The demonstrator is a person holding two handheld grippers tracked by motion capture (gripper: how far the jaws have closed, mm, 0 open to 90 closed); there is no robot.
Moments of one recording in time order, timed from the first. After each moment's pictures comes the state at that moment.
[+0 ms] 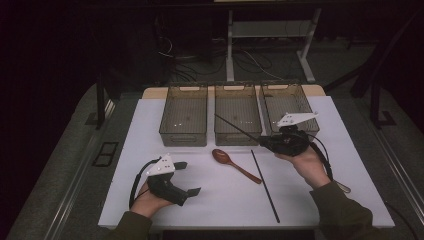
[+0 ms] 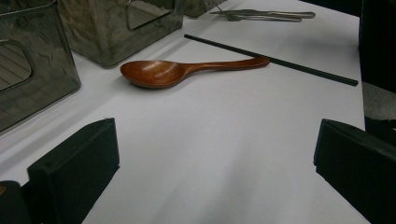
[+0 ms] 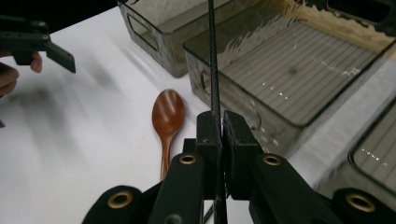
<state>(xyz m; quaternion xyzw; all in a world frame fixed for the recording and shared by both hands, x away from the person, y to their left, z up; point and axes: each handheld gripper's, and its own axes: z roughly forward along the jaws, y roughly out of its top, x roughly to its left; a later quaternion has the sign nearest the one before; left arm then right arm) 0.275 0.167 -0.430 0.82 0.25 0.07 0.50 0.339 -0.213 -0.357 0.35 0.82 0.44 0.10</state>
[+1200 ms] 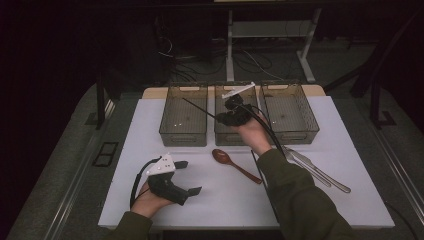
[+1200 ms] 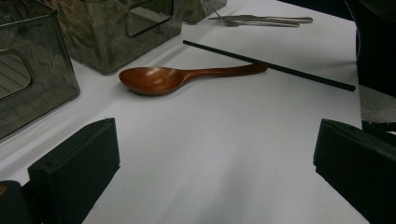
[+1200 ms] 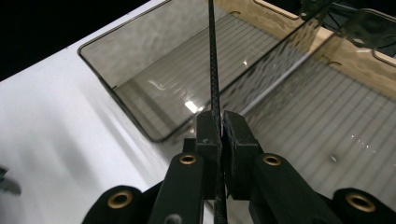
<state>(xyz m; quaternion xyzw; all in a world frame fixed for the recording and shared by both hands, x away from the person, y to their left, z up) 0.275 0.165 -0.428 0.82 0.24 0.07 0.51 0.429 -0.087 -0.347 0.37 0.83 0.39 0.10</state>
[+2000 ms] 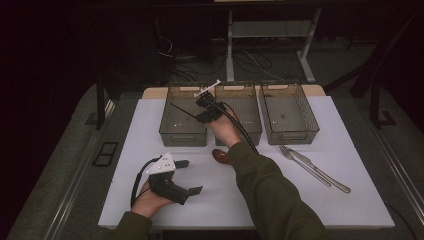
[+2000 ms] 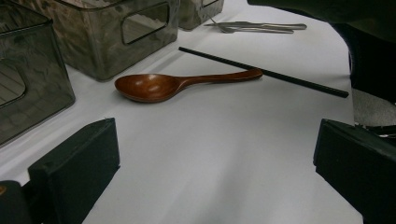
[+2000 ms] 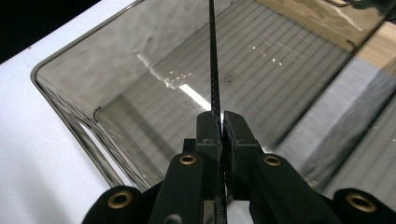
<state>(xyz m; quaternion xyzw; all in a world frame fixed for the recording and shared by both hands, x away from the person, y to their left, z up) 0.276 0.163 -0.426 0.82 0.24 0.06 0.52 0.466 -0.010 -0.371 0.39 0.85 0.34 0.09</state>
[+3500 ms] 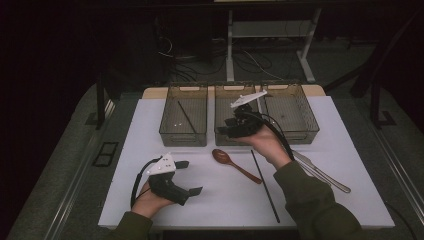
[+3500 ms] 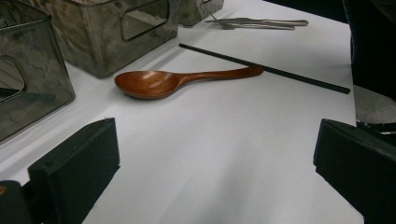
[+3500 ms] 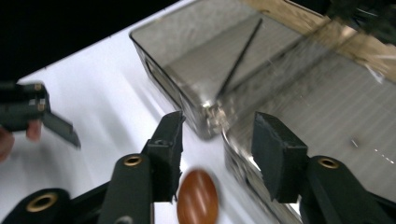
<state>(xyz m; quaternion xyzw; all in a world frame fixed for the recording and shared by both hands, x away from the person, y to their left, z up) 0.275 0.163 -0.427 0.82 0.24 0.06 0.51 0.390 -0.116 -0.341 0.33 0.84 0.42 0.08</state>
